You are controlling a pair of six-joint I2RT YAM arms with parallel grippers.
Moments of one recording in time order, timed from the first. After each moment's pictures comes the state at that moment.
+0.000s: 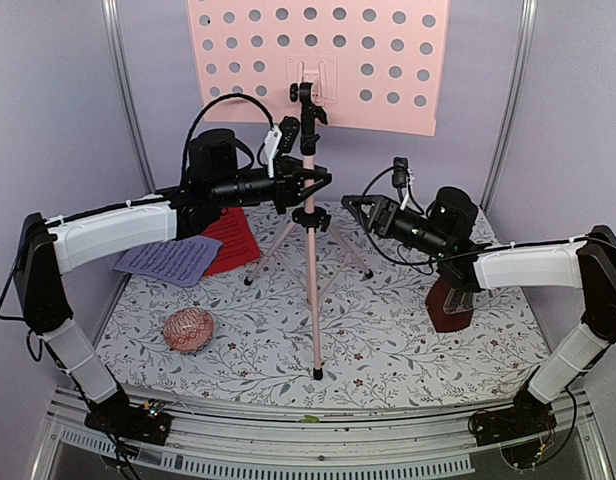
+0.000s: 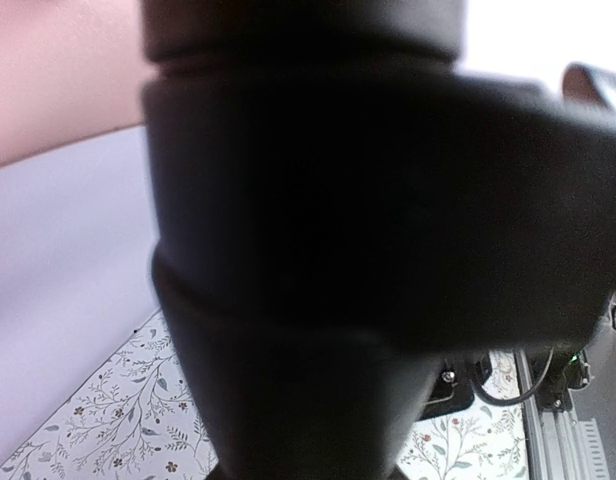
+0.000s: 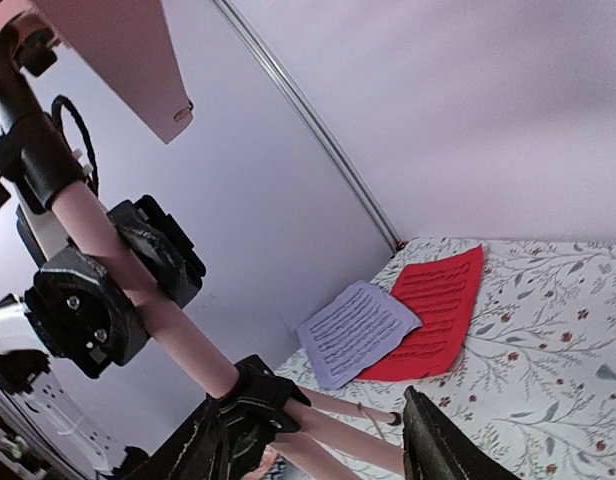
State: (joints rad) left arm -0.70 1.68 1.38 0.28 0.55 0.00; right arm 0.66 1.59 0.91 0.80 -0.34 0.72
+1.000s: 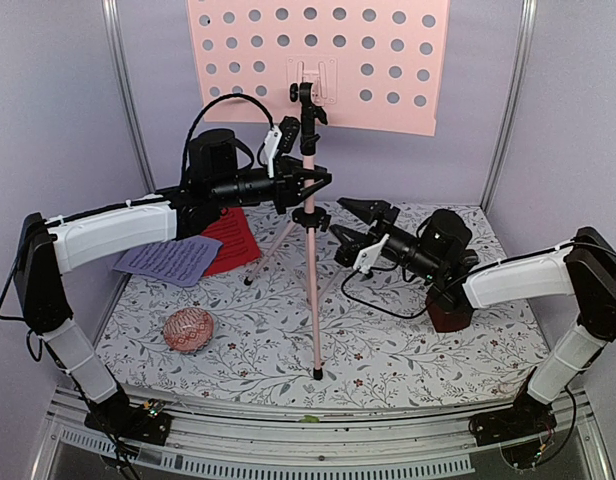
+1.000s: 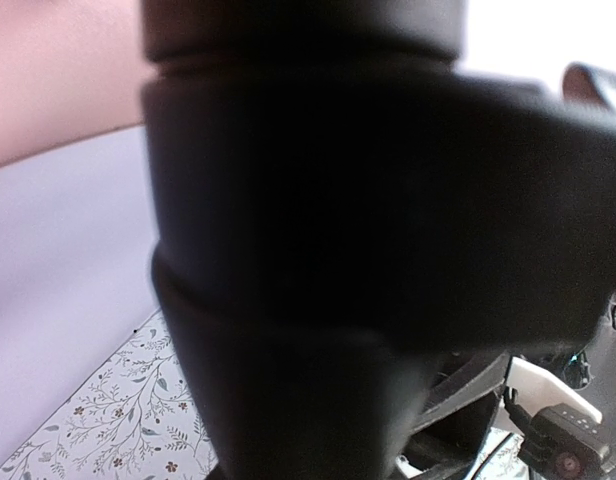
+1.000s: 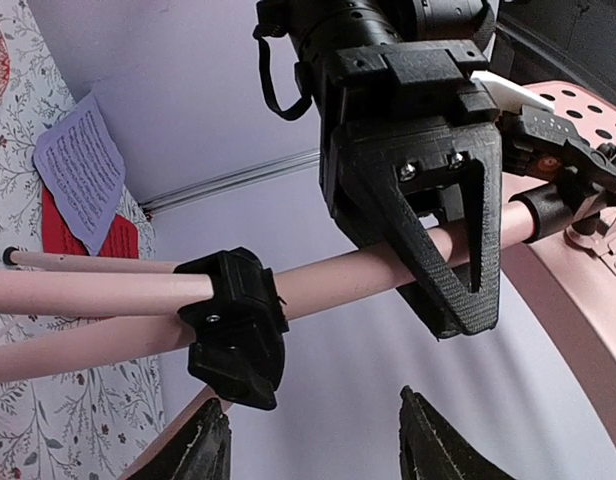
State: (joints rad) left arm -0.70 1.68 1.38 0.28 0.55 0.00; right arm 0.77 1.62 0.81 1.03 -0.25 -1.27
